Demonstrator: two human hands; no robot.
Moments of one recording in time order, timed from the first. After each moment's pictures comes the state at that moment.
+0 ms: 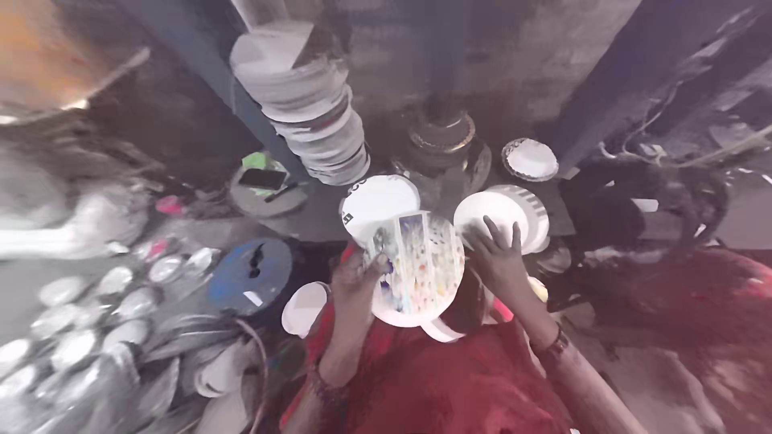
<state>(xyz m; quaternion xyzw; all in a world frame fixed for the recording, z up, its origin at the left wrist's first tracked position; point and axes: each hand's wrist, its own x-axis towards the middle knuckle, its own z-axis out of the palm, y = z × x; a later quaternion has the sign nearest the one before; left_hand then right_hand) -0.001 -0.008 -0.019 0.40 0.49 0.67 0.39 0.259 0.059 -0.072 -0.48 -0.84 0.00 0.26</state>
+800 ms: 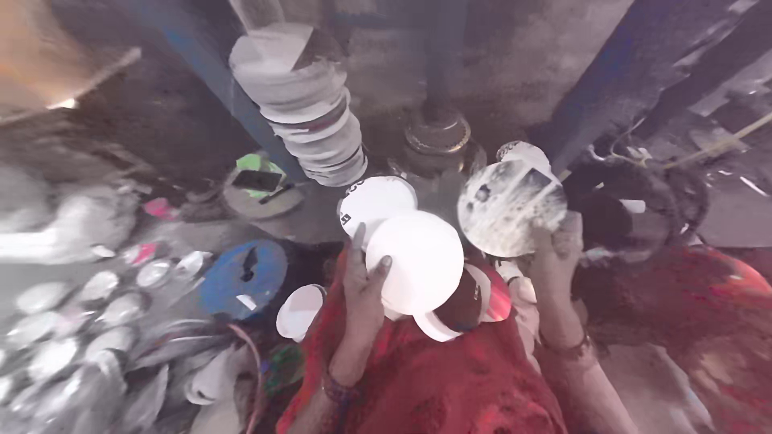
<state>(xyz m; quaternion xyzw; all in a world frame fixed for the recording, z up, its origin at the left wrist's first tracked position) 0.011 -0.007 -0.025 0.42 0.49 0.65 0.40 0.279 0.055 -0.016 -0.49 -0.51 0.26 0.66</state>
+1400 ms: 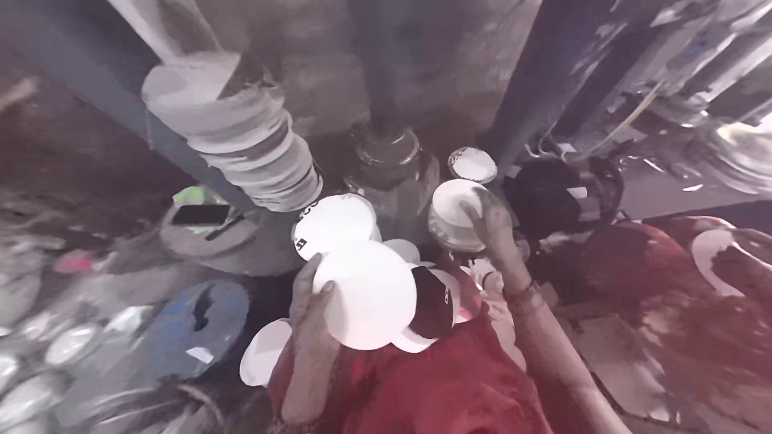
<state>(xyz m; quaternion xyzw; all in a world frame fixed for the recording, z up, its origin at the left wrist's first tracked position) -0.006 -0.007 -0.029 0.43 0.44 0.67 0.42 0.309 0.100 -0.013 -0.67 -0.67 0.12 0.30</state>
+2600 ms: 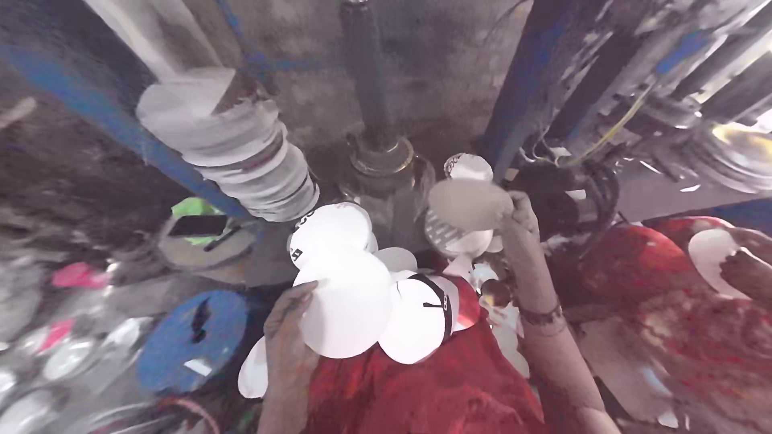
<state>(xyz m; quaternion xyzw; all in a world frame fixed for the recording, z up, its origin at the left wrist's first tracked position) -0.030 -0.005 -0.032 0.41 0.44 0.69 0.41 0.341 0.087 -0.014 -0.38 -0.51 0.38 0.67</state>
